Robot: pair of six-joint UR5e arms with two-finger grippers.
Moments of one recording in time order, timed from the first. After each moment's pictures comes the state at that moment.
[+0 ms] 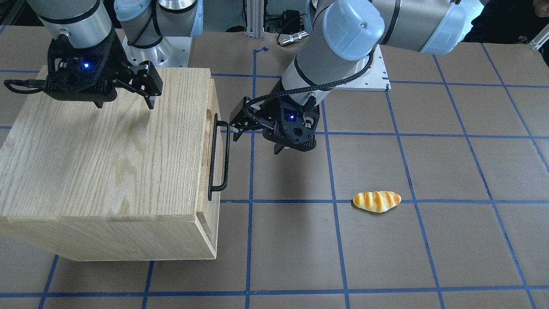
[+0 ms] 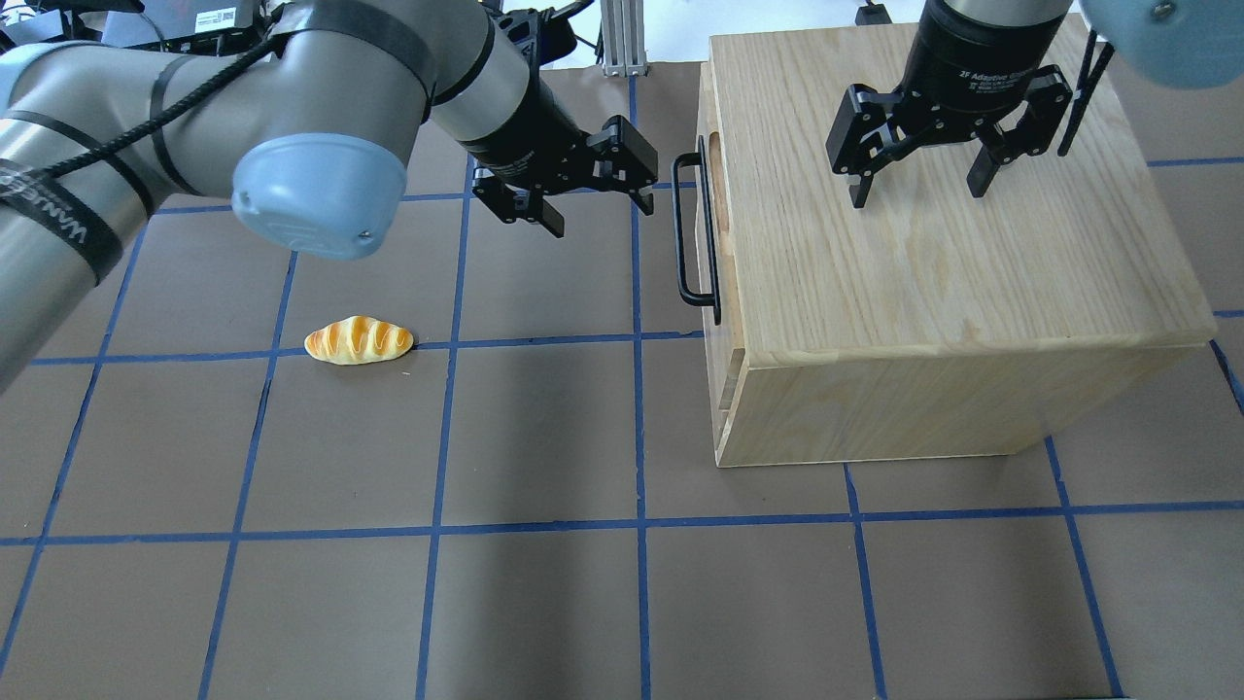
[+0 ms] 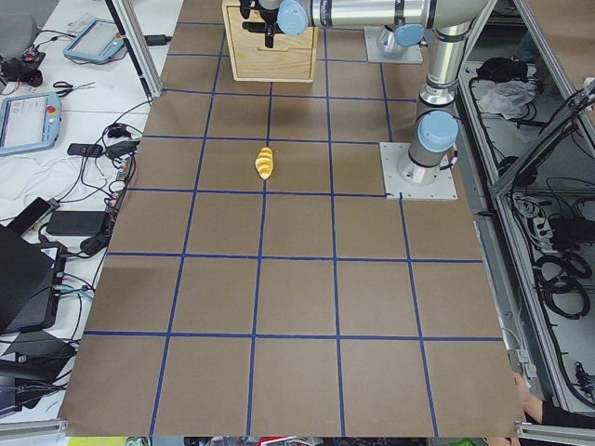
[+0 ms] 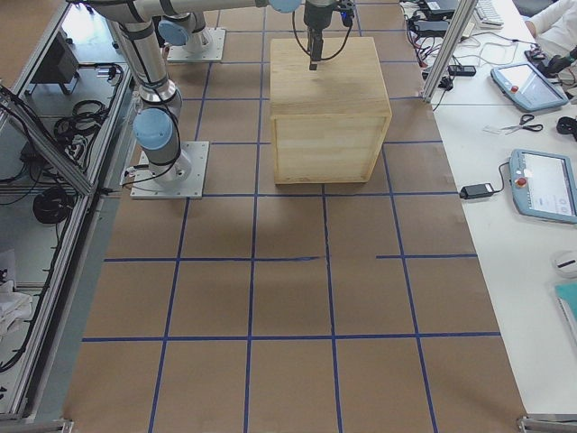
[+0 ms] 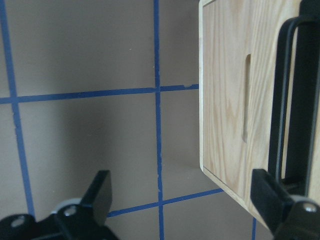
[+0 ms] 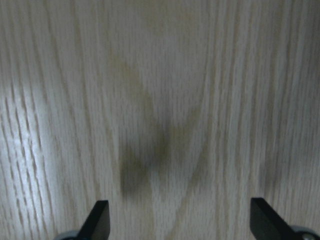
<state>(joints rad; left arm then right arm) -1.80 -1.79 -1.57 -1.20 1.15 -0.20 1.61 -1.51 1.43 -1.44 -1.61 0.01</state>
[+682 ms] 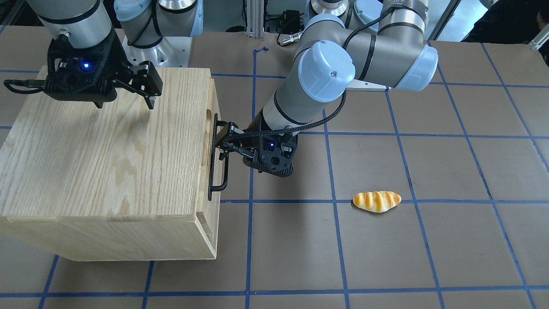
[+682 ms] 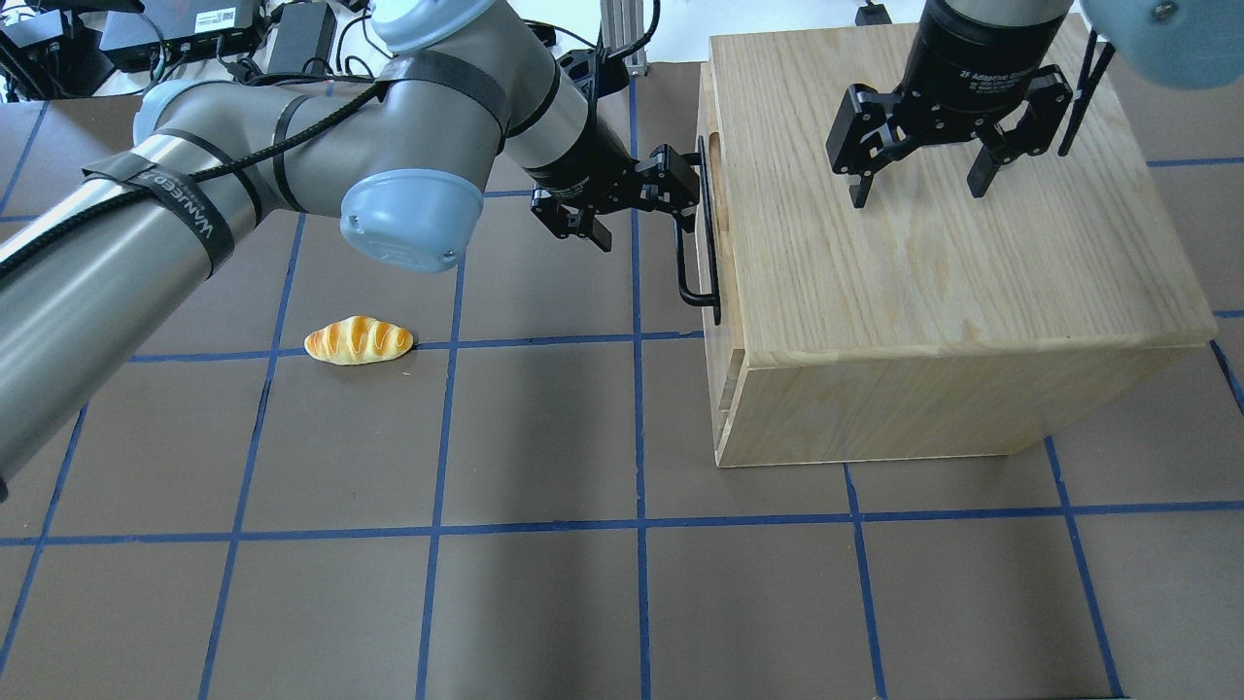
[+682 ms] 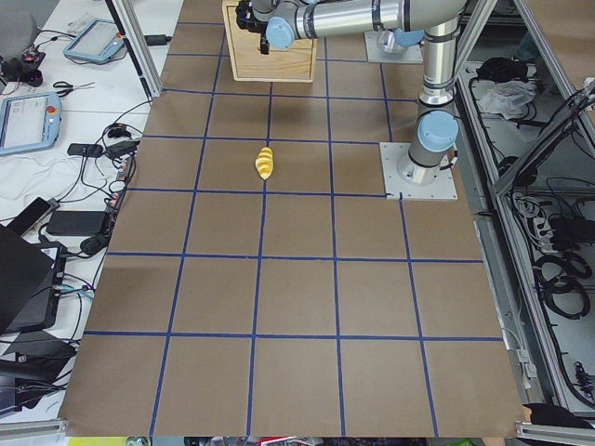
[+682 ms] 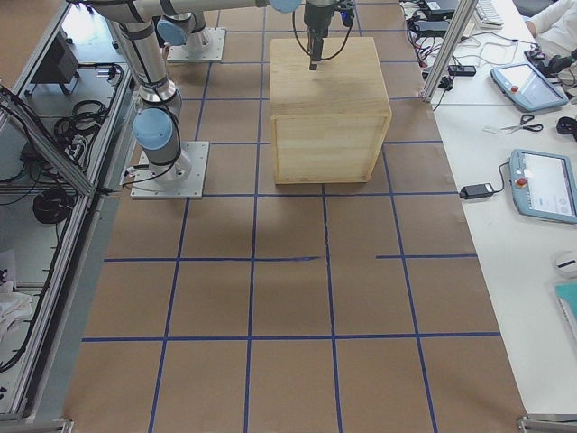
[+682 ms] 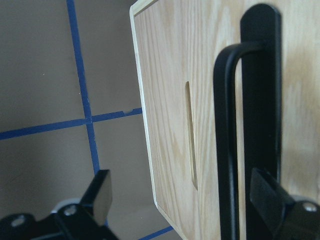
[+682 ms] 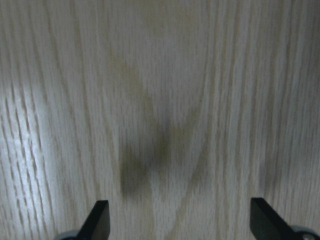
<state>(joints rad) -1.82 -1.89 -1.58 -1.11 1.14 -0.19 1.61 -1.51 1.43 -1.44 -1.61 0.02</state>
